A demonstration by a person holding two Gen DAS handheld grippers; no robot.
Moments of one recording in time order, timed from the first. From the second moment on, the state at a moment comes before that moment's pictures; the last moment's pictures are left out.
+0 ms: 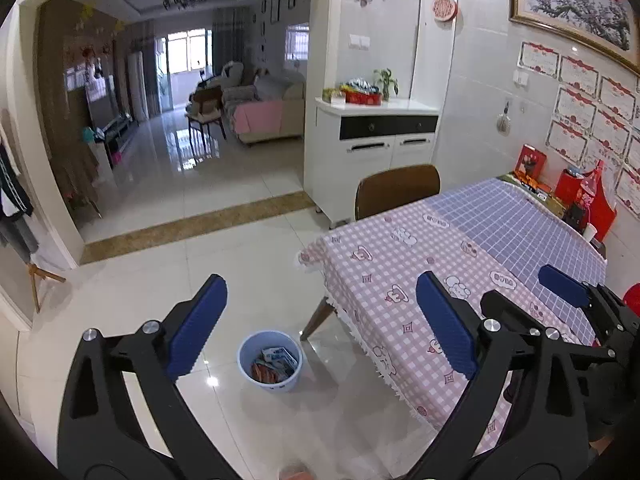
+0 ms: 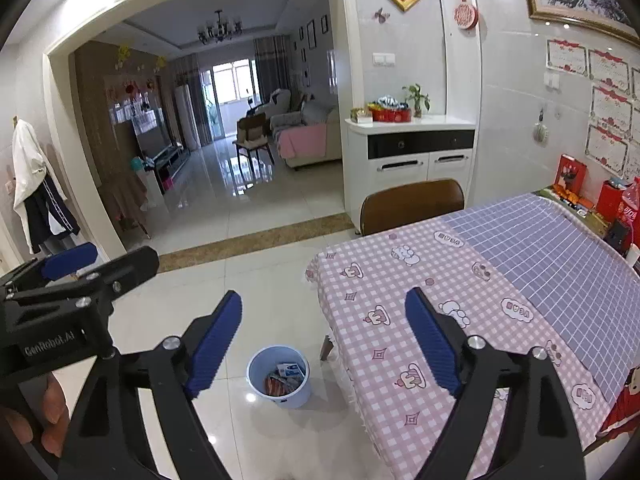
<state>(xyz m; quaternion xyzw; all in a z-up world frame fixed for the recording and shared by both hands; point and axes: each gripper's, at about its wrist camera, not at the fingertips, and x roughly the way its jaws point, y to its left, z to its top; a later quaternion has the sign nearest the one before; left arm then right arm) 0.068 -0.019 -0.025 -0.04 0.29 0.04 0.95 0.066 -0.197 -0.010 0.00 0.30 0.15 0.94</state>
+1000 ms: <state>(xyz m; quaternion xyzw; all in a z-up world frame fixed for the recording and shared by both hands) -0.010 0.026 0.012 -0.01 0.24 -0.02 0.97 -0.024 -0.155 0.024 0.00 0.25 0.09 0.96</state>
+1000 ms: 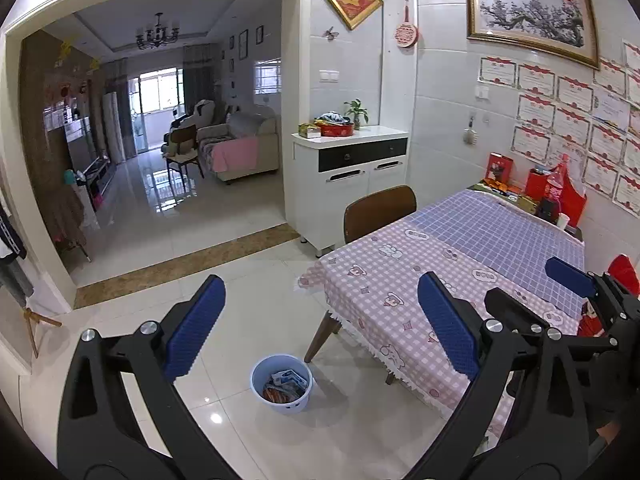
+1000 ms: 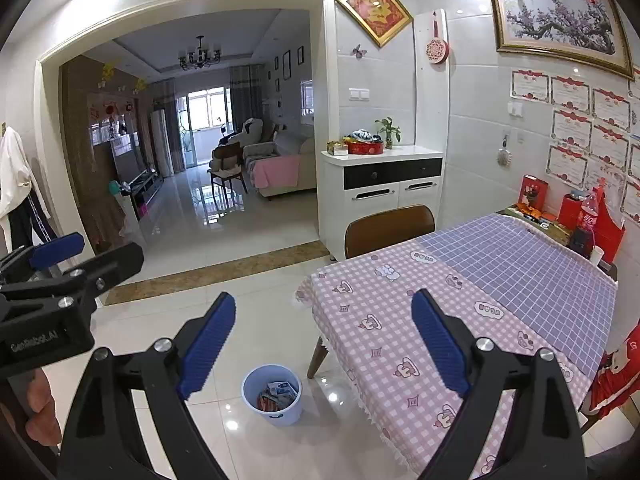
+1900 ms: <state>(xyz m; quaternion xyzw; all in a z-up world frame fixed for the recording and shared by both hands) 0.000 0.029 0.009 -0.01 0.24 -0.04 0.97 -0.021 -0.160 0.019 0.00 0.25 0.07 0.96</state>
